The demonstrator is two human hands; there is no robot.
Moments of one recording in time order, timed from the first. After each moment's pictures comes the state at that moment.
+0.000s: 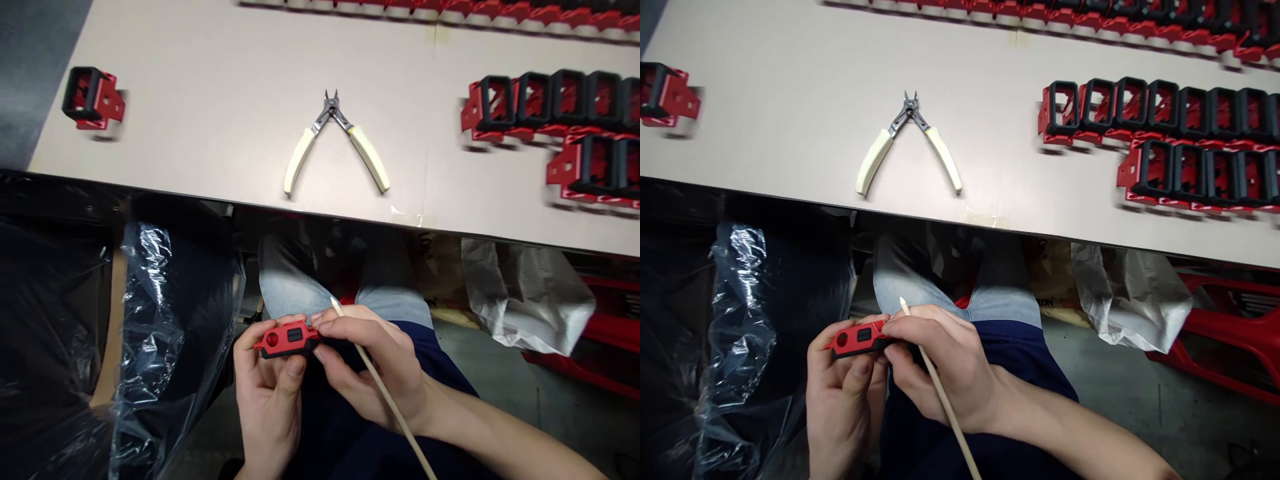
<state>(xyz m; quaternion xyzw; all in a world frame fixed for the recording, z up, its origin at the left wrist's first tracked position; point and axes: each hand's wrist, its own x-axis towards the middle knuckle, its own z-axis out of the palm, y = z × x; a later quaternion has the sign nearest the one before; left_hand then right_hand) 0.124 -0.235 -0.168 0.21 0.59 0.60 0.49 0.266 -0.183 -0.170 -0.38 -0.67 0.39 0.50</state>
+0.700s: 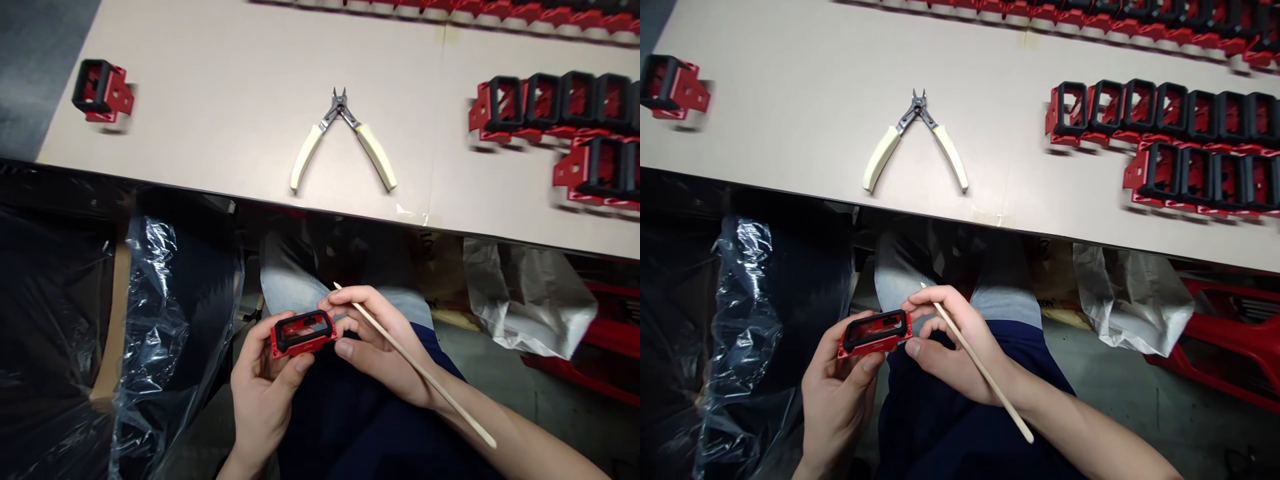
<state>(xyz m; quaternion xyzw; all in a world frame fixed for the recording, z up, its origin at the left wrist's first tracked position) 0.106 -0.232 -0.169 0.29 0.61 0.55 0.50 0.280 -0.182 -0.175 -0.37 -0.34 0.76 0.40</state>
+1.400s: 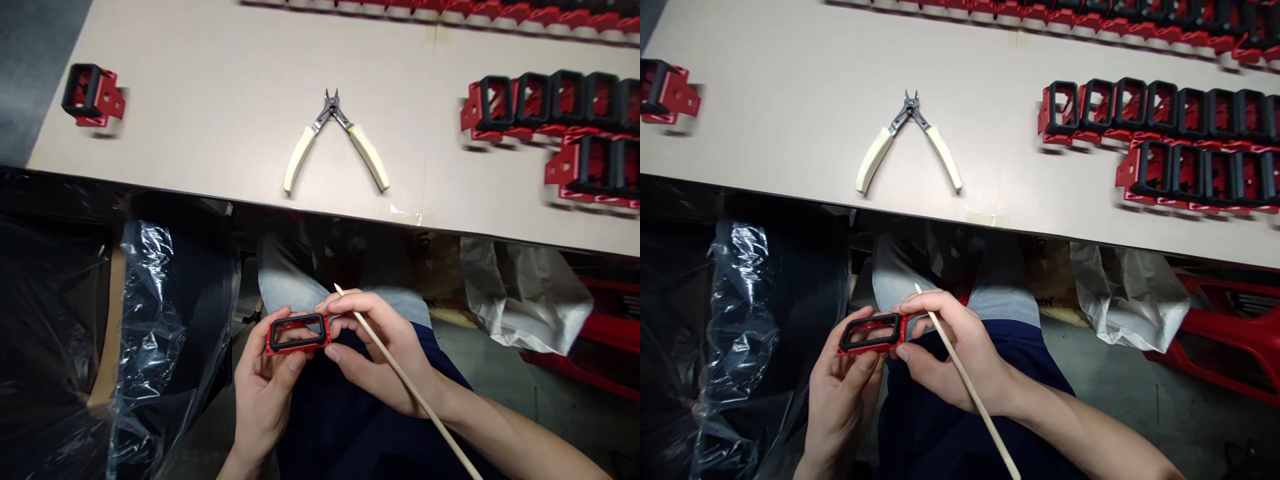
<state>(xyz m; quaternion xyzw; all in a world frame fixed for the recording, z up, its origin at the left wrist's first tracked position) 0.102 -0.237 -0.177 0.24 0.57 0.53 0.57 0.277 -0.189 -0.176 -0.39 -0.48 0.64 0.45</state>
